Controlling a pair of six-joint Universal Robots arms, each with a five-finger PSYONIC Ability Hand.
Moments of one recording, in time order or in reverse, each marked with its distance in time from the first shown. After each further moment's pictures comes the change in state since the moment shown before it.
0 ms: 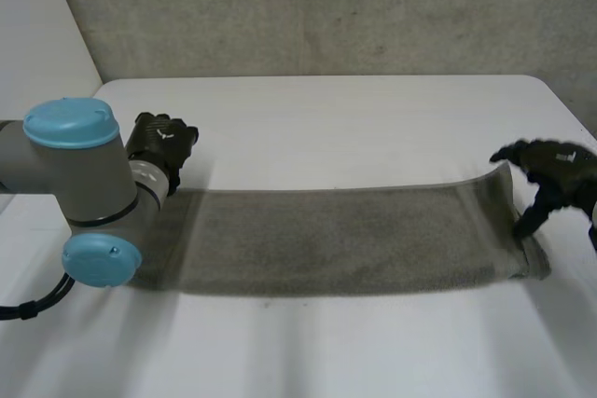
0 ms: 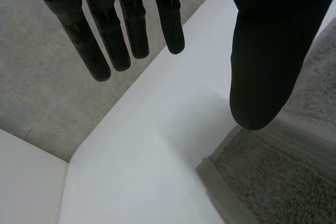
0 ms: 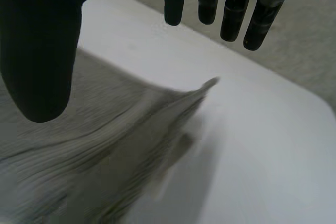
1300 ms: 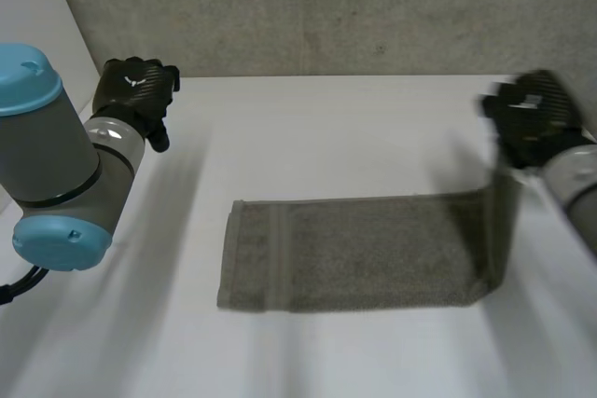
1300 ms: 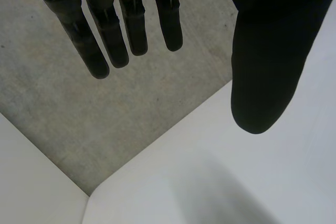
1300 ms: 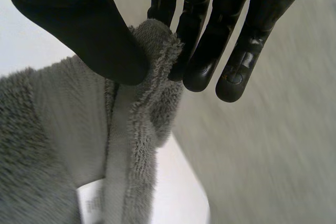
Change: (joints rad) left arm 0.002 0.201 -0.022 -0.002 0.005 -0.191; right arm 0.311 -0.091 -0.008 -0.312 0.247 -0.328; left_hand -0.033 -0.034 -0.034 -0.034 -0.035; right_hand 0.724 0.950 0.968 0.963 0.917
